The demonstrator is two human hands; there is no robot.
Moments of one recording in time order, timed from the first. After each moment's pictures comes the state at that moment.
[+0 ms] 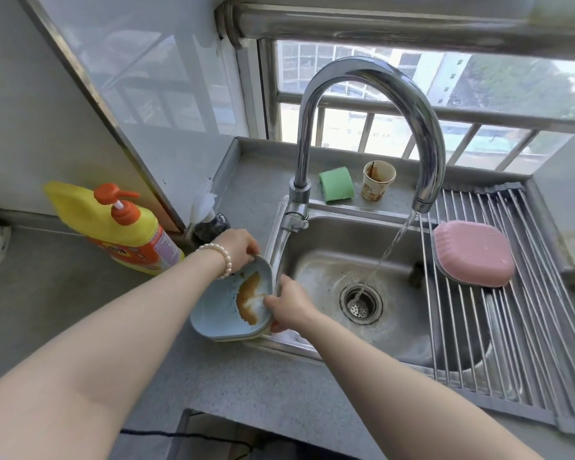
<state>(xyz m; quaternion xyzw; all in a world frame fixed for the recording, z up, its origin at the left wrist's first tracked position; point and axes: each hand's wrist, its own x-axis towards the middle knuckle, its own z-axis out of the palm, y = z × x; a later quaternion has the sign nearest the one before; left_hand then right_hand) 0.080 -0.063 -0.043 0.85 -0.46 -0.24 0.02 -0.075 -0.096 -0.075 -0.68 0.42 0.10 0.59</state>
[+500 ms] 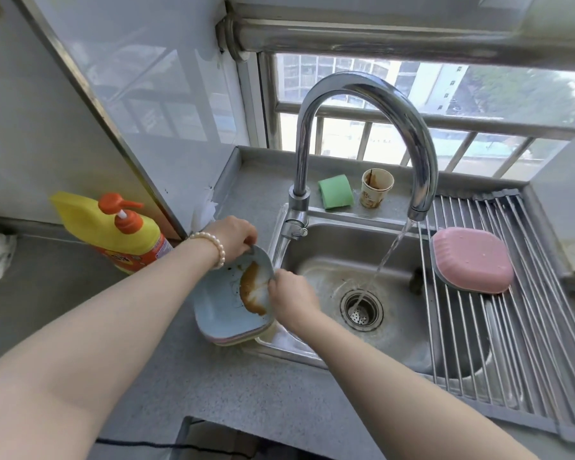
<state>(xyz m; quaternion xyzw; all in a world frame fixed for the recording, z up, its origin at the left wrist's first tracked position) 0.091 -0.072 -0.008 0.83 -0.53 -0.16 -0.06 -0.072 -0.102 -0.046 -0.86 0.36 0.07 0.35</state>
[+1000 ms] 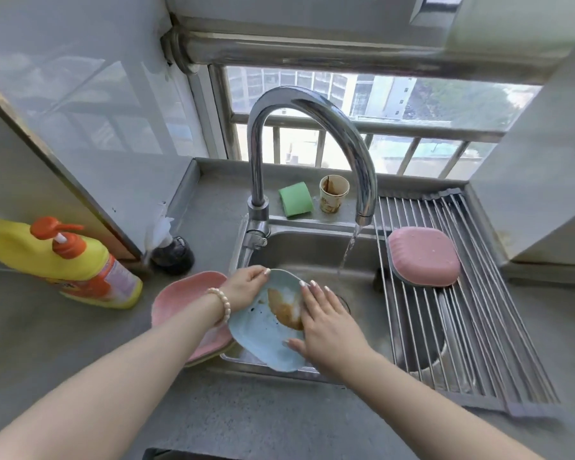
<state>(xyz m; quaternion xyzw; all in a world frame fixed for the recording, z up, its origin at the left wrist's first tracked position) 0.008 -0.091 -0.064 0.79 -0.41 -0.37 0.28 -0.179 -0.146 -0.058 -0.97 0.23 0.11 0.05</state>
